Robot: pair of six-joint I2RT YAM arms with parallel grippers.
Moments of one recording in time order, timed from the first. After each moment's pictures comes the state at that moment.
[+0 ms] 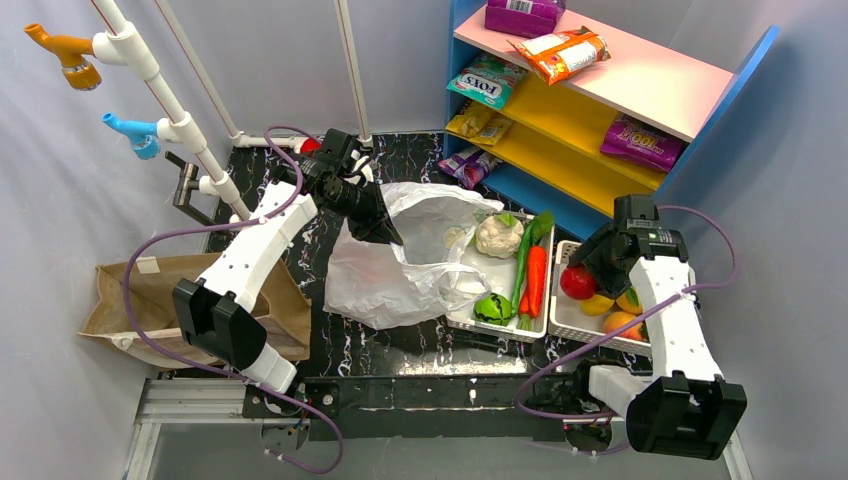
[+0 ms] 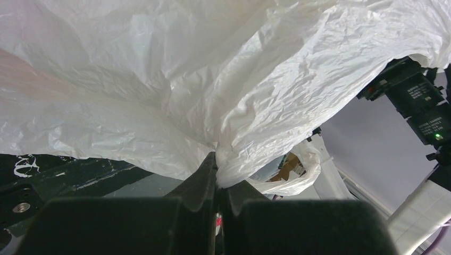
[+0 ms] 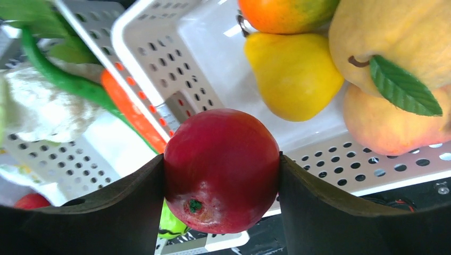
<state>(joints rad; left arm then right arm) -0.44 1.55 1.60 -1.19 0.51 -0.74 -0.06 1.07 0.96 -1.06 0.05 0.74</state>
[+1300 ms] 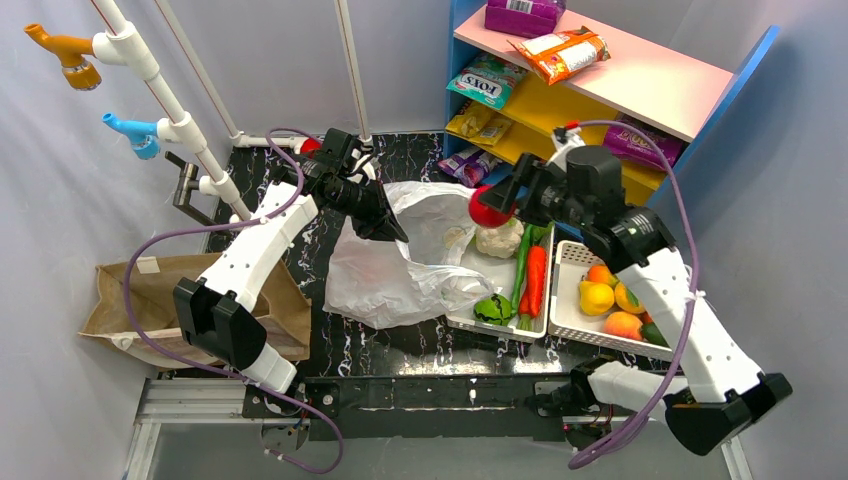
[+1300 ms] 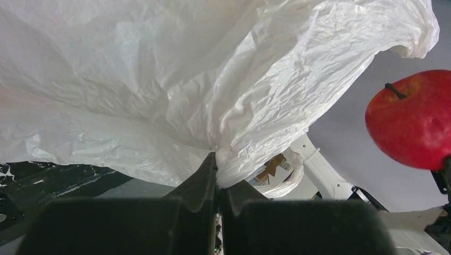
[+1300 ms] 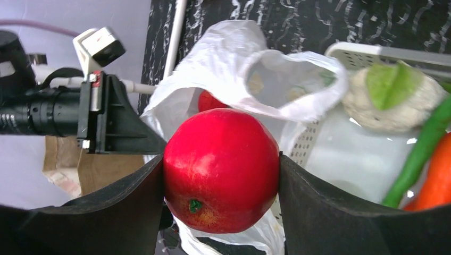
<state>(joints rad) -0.44 1.55 1.58 -1.14 0.56 -0.78 0.47 1.07 1.30 -0.69 -0.18 0.73</state>
